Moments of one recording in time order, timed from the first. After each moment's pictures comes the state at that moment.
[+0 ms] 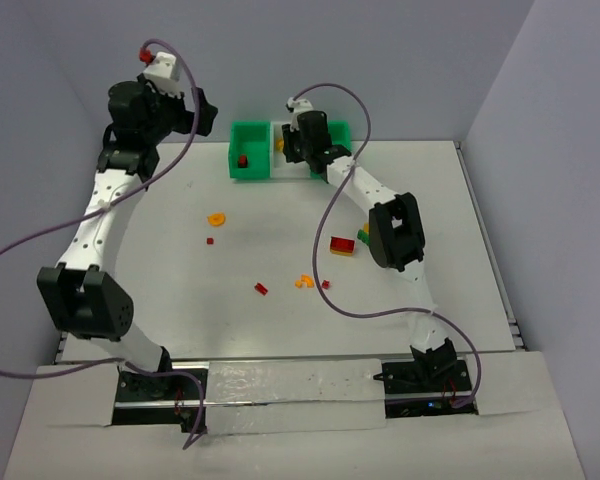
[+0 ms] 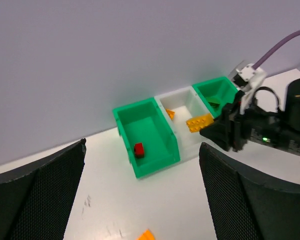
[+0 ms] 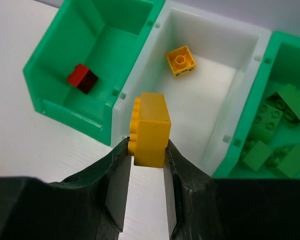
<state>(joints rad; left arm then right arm) -0.13 1.64 1.65 -0.11 0.28 0.01 0.46 2.42 2.18 -0.20 0.00 0.11</state>
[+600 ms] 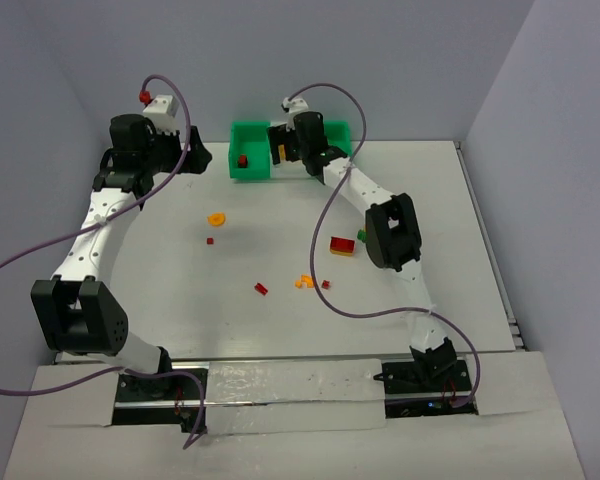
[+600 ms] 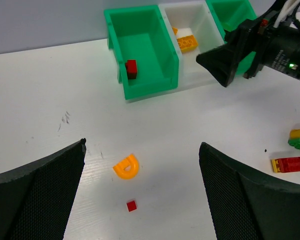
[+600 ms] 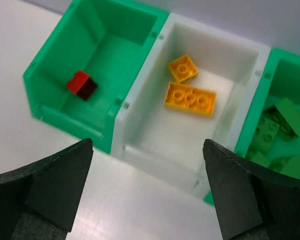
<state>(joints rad) -0.07 1.52 1.42 -0.30 0.30 -0.07 0.48 2.46 2.21 -0.13 0.04 0.06</state>
